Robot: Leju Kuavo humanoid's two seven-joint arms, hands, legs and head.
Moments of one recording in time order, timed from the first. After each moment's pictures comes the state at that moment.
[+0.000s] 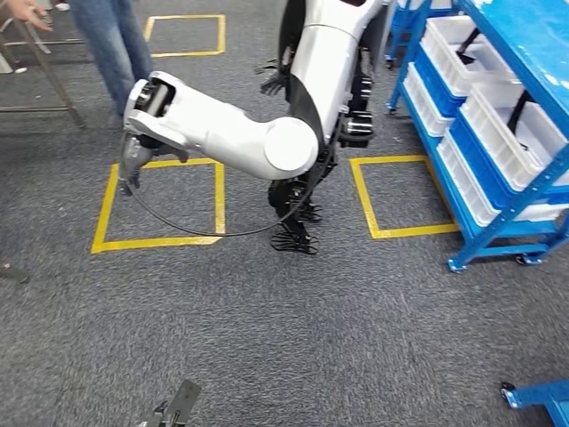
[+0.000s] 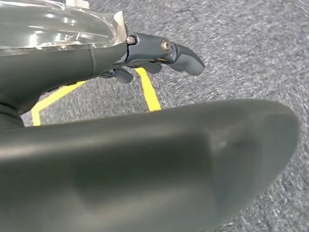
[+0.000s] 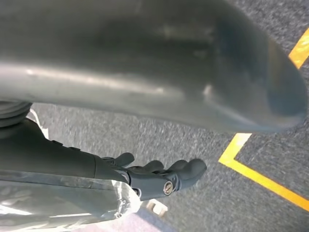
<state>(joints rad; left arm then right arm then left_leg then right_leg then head) -0.07 -0.23 0.79 -0.20 -1.03 0.39 -0.31 -0.08 0.15 -1.29 -0.30 0.64 -0.55 -0.21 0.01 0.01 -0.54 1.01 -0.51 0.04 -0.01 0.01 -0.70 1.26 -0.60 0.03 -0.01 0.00</state>
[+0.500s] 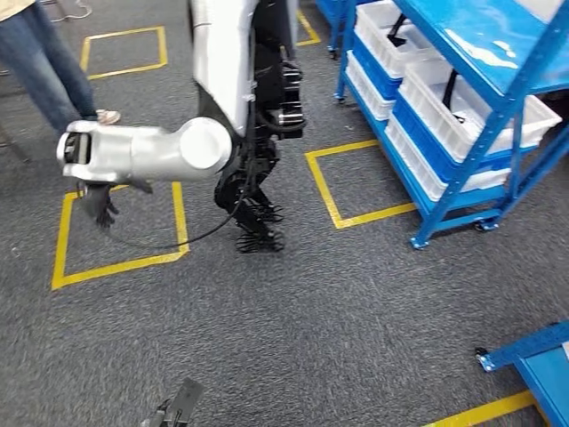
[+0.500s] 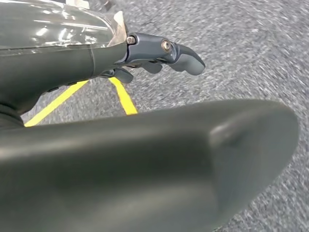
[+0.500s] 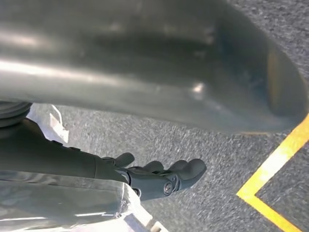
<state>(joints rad) -0.07 -0.23 0.79 -0.20 -1.04 0.38 -0.32 -0.07 0.15 -1.22 -0.26 0.77 -0.41 -0.12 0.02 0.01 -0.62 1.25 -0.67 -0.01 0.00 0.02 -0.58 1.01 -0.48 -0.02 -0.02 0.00</state>
